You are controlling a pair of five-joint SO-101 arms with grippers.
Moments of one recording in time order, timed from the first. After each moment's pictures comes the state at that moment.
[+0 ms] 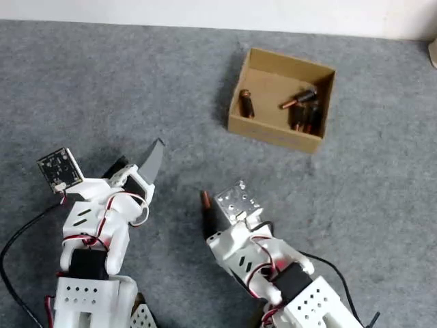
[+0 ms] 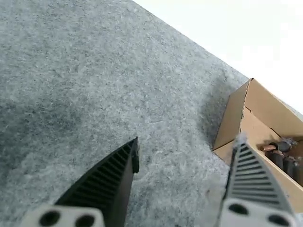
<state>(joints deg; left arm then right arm) -2.8 -83.9 81.5 36.2 37.0 -46.6 -81.4 86.4 40.8 -0.2</state>
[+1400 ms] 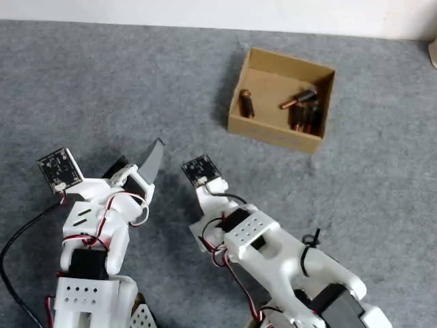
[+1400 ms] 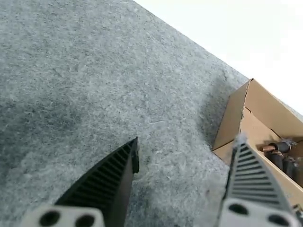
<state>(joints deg) -2.8 -83.9 81.5 36.2 37.3 -47.2 -16.8 59.1 33.9 -7.3</state>
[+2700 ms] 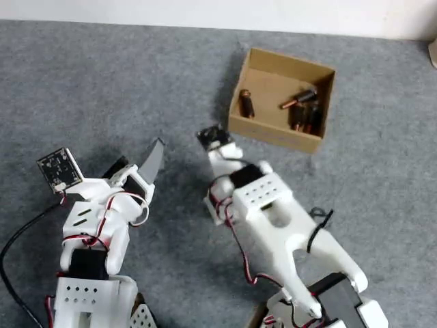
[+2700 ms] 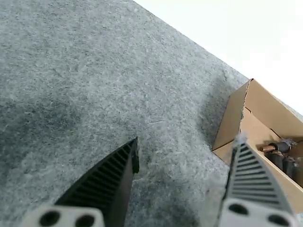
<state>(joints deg) -2.8 -83.9 81.5 36.2 37.3 -36.3 -14.8 35.1 64.3 0.5</state>
